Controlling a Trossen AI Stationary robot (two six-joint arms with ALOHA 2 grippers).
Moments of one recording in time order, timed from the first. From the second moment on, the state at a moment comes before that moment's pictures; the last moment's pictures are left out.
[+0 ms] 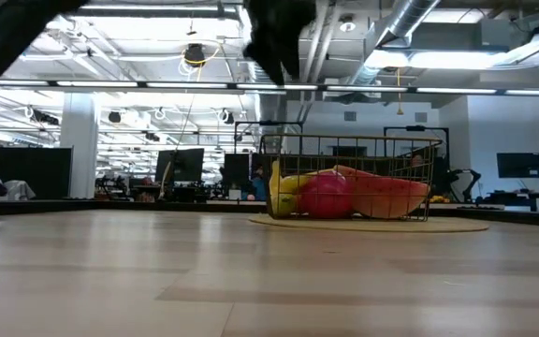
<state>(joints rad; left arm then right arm) 0.21 2.10 2.34 -1.36 -0.17 -0.07 0.21 1.53 2.35 -1.57 0.63 0.44</state>
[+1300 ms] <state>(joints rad) -0.05 0.94 0.61 -0.20 -0.33 -0.49 0.35 0.00 0.41 -0.23 0.62 0.43</state>
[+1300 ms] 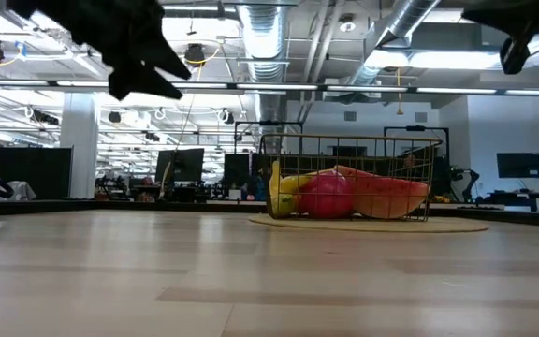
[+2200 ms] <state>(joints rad) -0.06 0.51 0.07 0.37 -0.41 -0.59 0.35 0.00 0.41 -0.18 0.68 0.34</state>
